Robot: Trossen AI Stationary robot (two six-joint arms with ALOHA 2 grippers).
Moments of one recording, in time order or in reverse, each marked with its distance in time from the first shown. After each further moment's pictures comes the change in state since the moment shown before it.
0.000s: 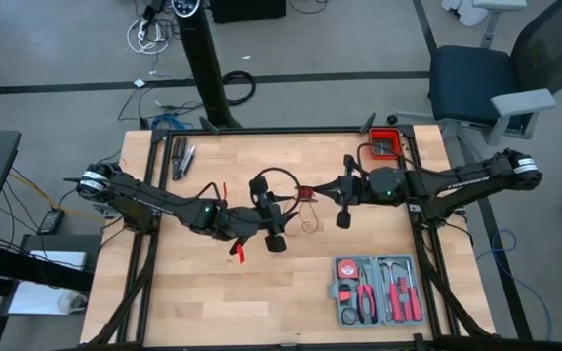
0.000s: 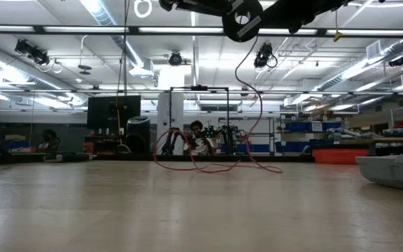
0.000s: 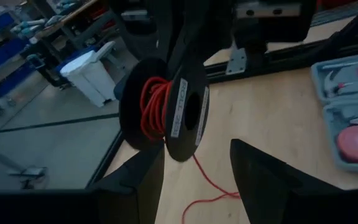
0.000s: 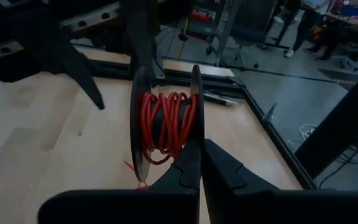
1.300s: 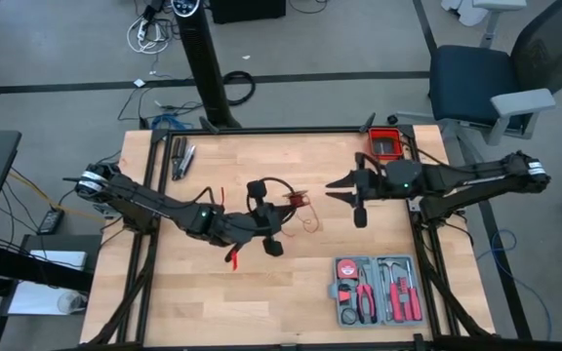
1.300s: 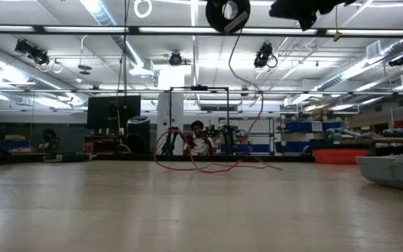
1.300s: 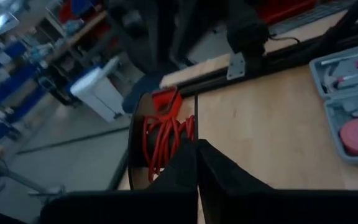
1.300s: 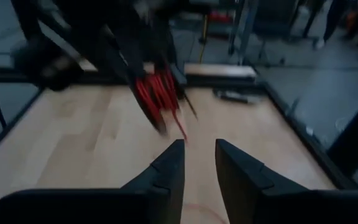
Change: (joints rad) left arm -0.042 -0.006 0.000 0.035 -0.079 0.142; right arm -0.020 -0.150 0.000 -0.164 -0.124 0.106
